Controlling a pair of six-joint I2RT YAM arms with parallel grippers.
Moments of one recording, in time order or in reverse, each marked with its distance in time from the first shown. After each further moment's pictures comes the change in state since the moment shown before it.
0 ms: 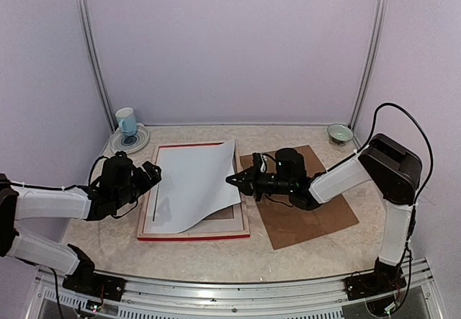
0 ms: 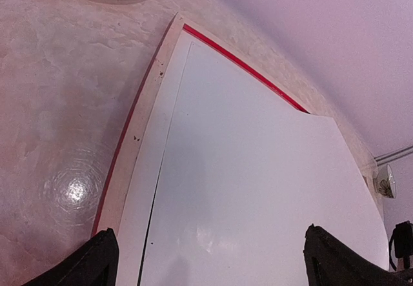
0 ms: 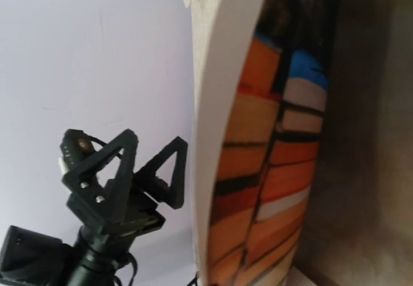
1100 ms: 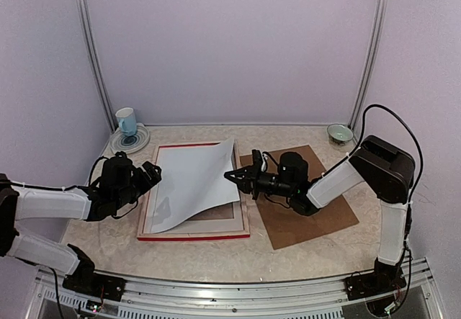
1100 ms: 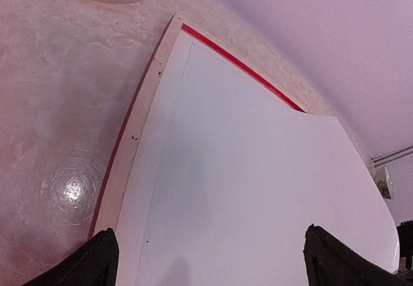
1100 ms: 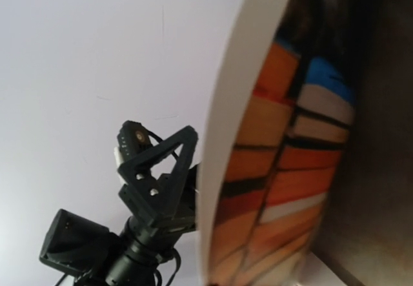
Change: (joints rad) left arm 0.000 0.001 -0.006 0.014 0.005 -0.007; right arm 0.003 0.050 -0.037 0.269 -0.011 0.050
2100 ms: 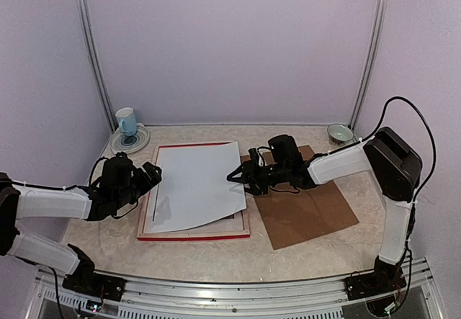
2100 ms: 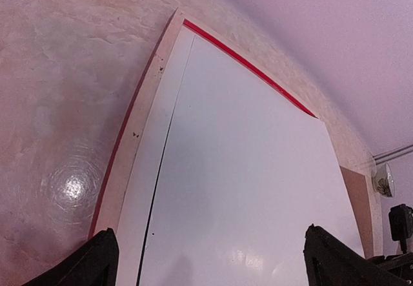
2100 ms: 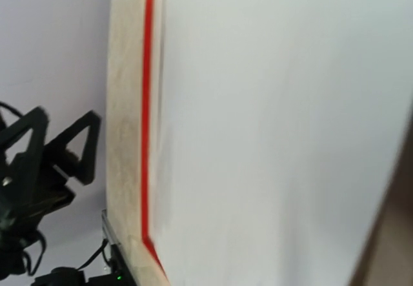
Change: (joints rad) left arm 0.006 0.010 0.000 0.002 0.014 0.000; right arm -0.075 -0.045 0.227 -0.753 -0.103 -0.387
